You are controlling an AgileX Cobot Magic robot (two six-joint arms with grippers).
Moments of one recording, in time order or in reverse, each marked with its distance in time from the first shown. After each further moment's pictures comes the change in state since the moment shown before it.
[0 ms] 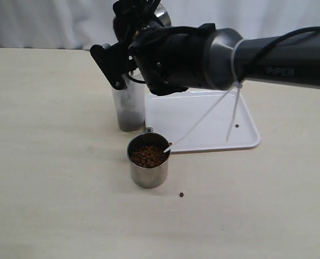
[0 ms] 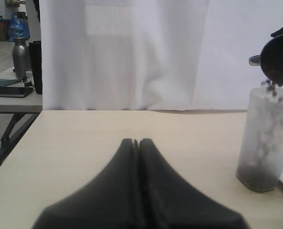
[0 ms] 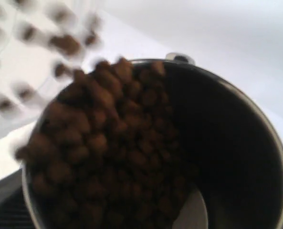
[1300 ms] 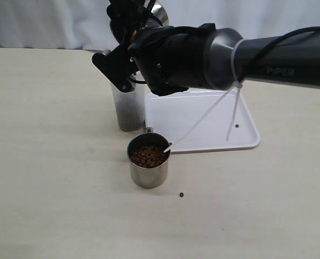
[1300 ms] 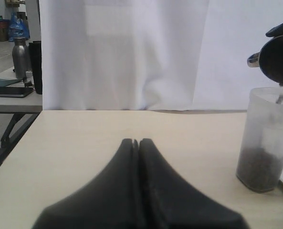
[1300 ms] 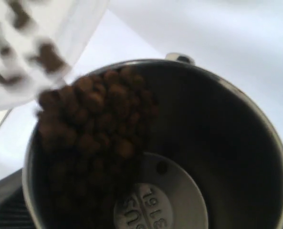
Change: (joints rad) left arm 0.000 0.000 0.000 0.000 0.000 0.000; right arm 0.000 0.000 0.000 -0.055 -0.010 -0.140
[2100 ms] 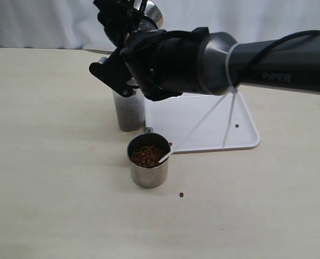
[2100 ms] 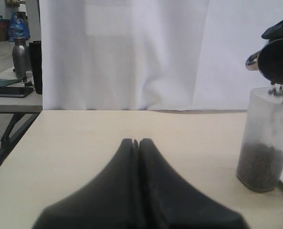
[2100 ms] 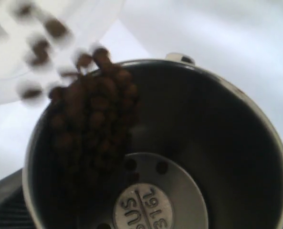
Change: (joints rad) left arm 0.000 0.000 0.000 0.000 0.000 0.000; right arm 0.031 0.000 0.000 -0.004 0.026 -0.138
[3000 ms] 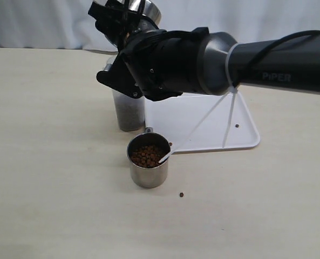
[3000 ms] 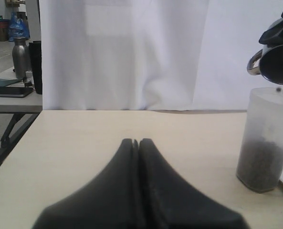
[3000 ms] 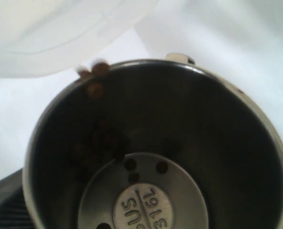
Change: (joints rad) left arm 0.000 0.000 0.000 0.000 0.000 0.000; right arm 0.000 0.000 0.000 0.000 -0.002 -0.204
